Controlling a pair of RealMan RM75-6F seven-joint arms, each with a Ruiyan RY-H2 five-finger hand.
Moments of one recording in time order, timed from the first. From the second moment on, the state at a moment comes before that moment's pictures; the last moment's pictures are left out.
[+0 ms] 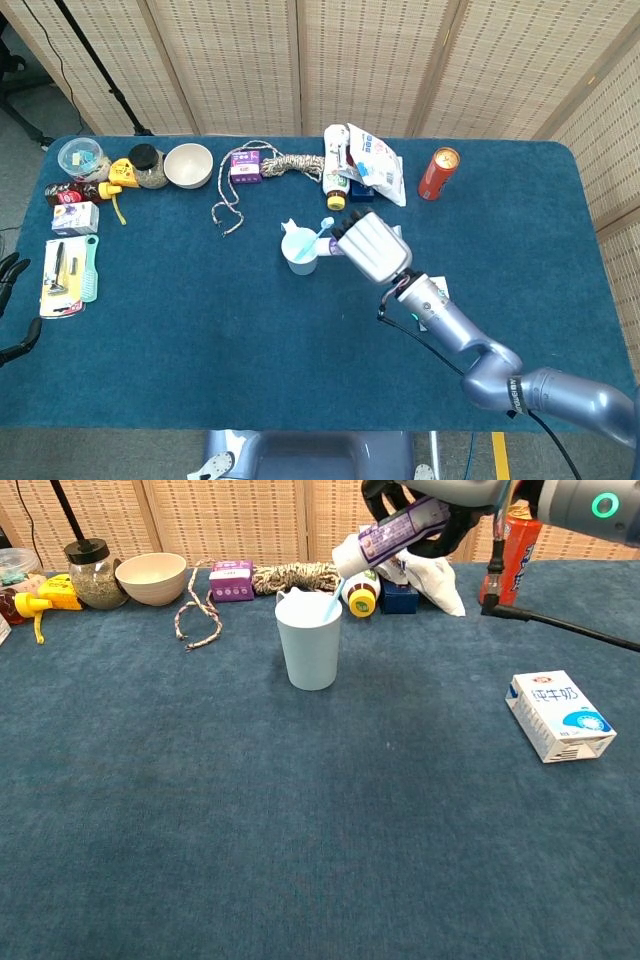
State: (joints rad) left arm -0.12 -0.93 -0.04 -1.69 1.50 1.45 -0.28; right arm 0.89 -1.40 0.30 -1.50 -1.44 0.94 -0.71
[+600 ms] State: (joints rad) left arm -0.13 -0.92 -0.03 -1.69 1.51 1.42 -0.31; right arm 1.05 -1.52 0.27 -1.40 -1.37 0.85 -1.04
